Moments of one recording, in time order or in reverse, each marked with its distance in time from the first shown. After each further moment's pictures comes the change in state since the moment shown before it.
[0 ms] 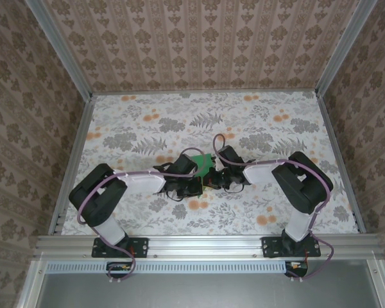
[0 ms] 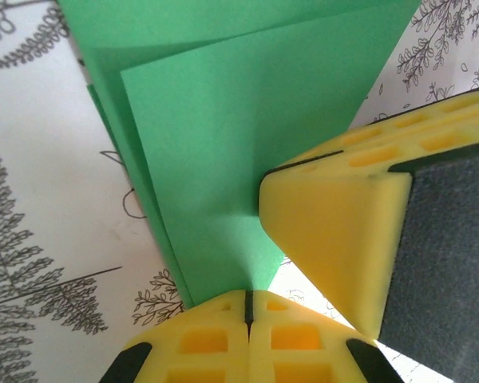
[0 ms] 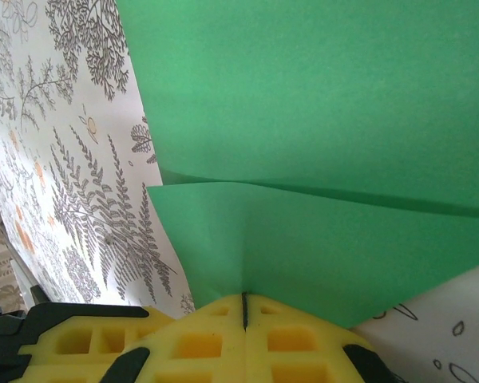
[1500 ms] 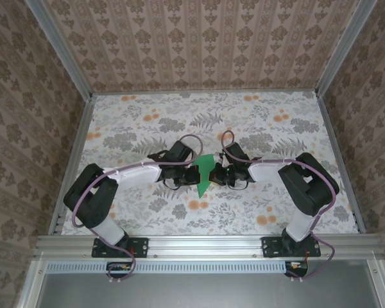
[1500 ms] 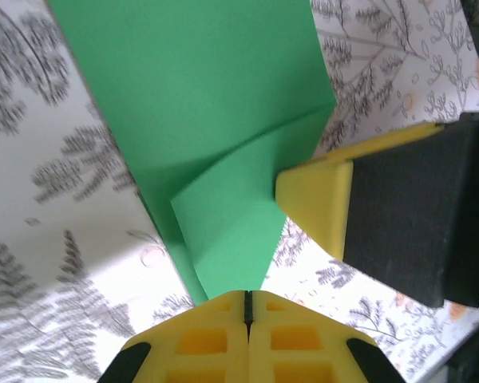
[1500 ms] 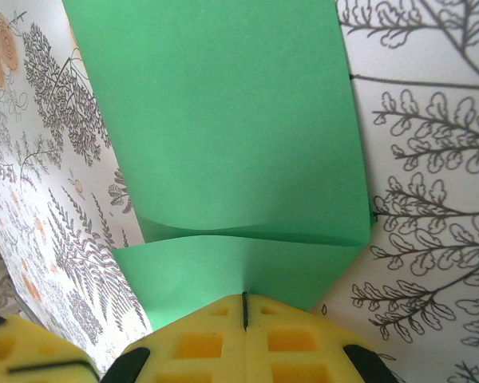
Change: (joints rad) left arm 0.078 -0.040 0.118 -0.142 0.039 0.135; right arm -0.051 -0.048 -0.008 -0.048 0.058 0.070
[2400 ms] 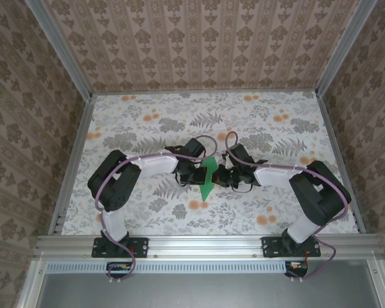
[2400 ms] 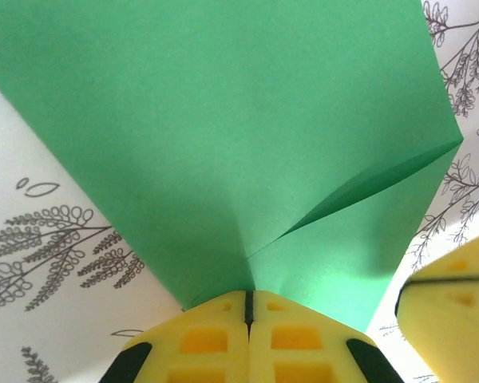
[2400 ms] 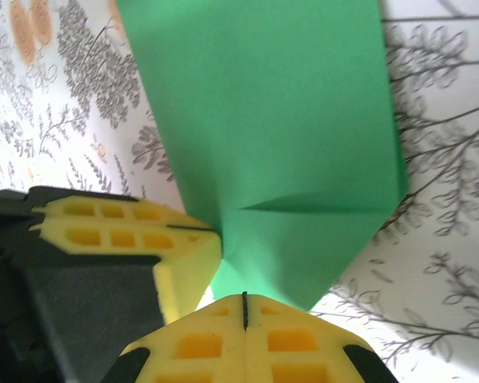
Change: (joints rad) left arm -0.015 0.248 0.227 -0.183 -0.062 0.178; right arm 0.003 -0.114 -0.058 -0.036 0.008 -0.016
